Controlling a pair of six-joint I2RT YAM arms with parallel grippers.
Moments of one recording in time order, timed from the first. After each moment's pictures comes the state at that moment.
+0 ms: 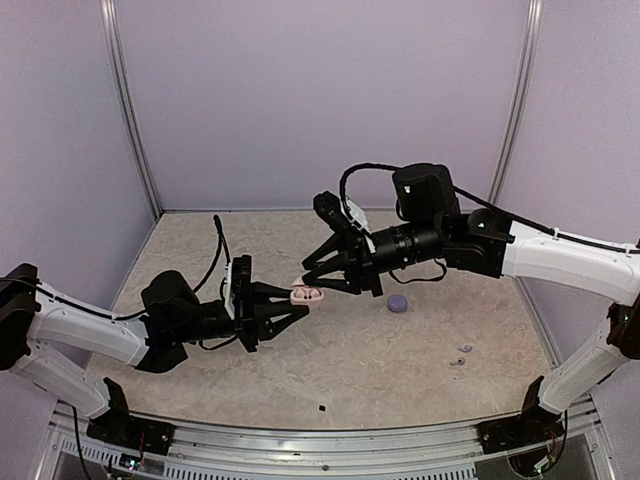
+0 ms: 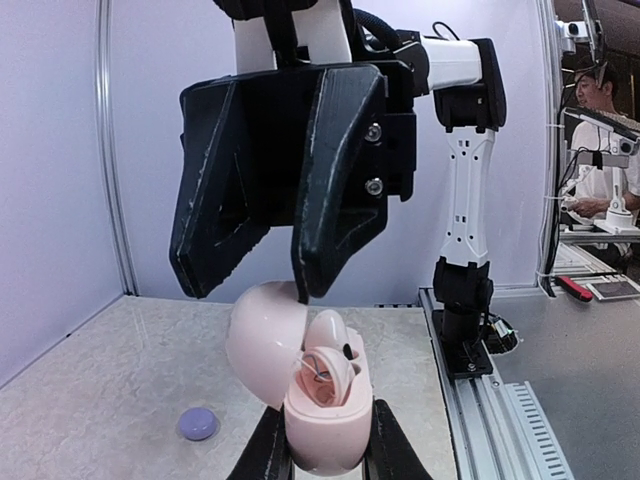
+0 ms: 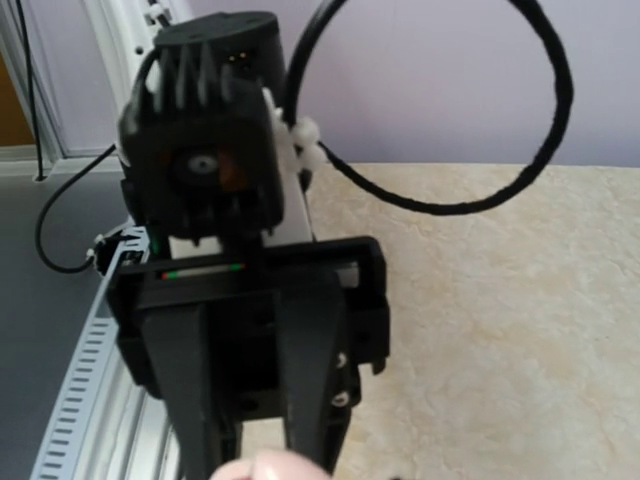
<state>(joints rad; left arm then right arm) -0.97 1.36 0.45 1.12 0.45 -0.03 0.98 1.47 1.29 -0.19 -0.61 -0.22</state>
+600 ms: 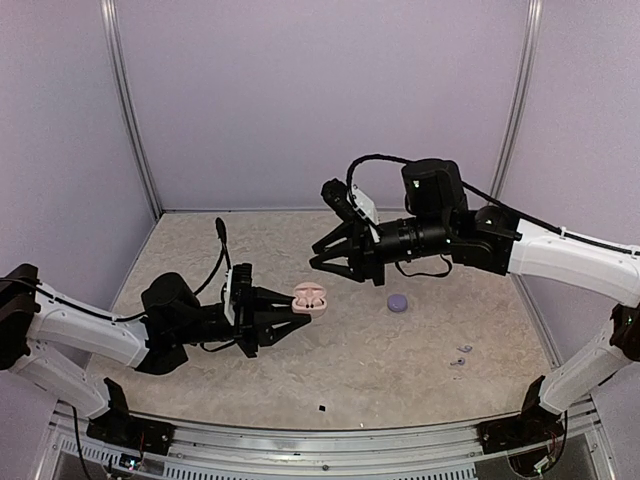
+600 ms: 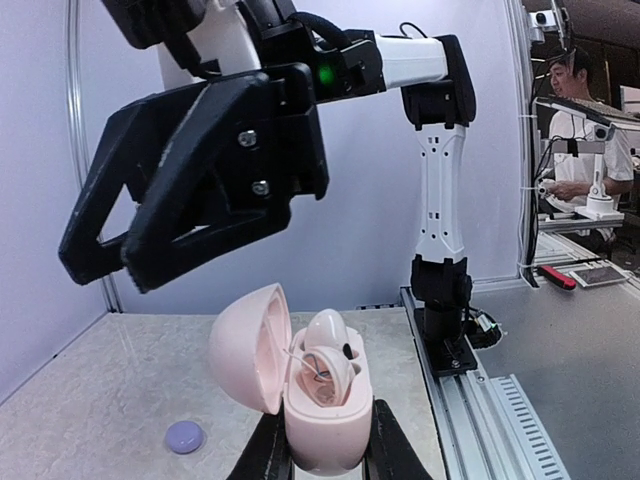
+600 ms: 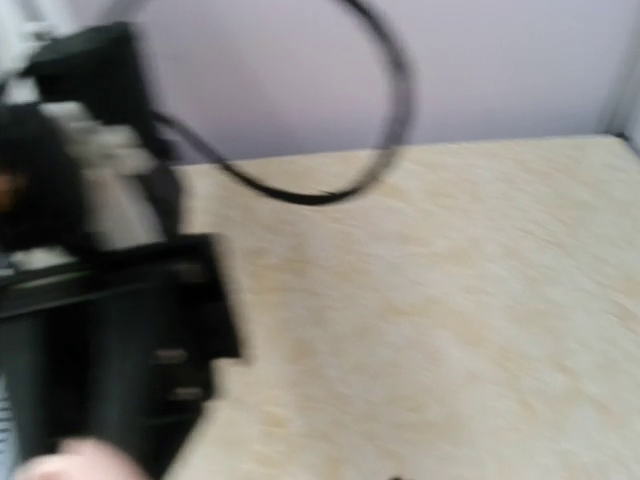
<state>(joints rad) -0.99 1.36 0.45 1.13 0.49 0.01 0.95 1.44 1.29 -0.19 -0.49 -0.18</state>
